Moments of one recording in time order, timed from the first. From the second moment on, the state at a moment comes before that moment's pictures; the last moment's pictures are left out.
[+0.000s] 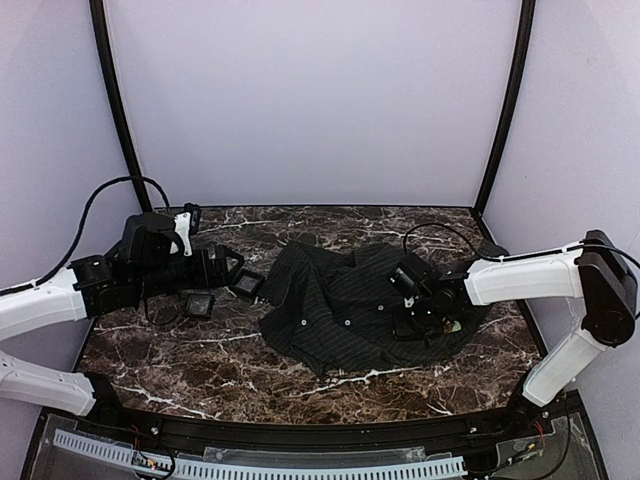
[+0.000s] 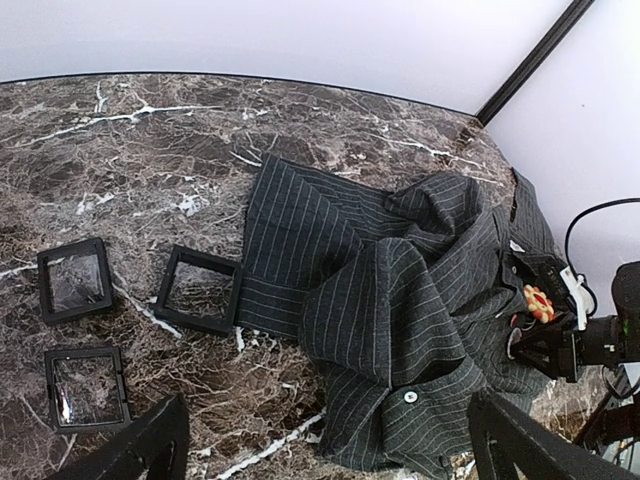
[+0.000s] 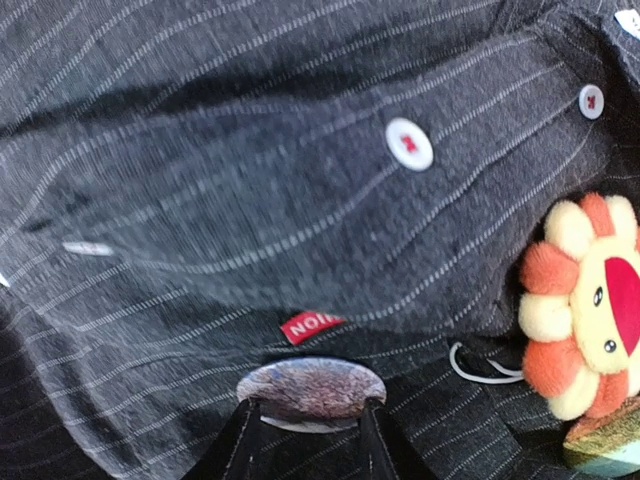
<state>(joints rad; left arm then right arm) -0.77 1.06 0.78 -0.22 -0.18 -0.55 0.81 1.55 0.84 -0.53 0.21 0.69</state>
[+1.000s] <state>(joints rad) -0.77 1.03 0.77 -0.27 -0.20 -0.58 0.86 1.64 0.91 -0.58 0.42 0.74</state>
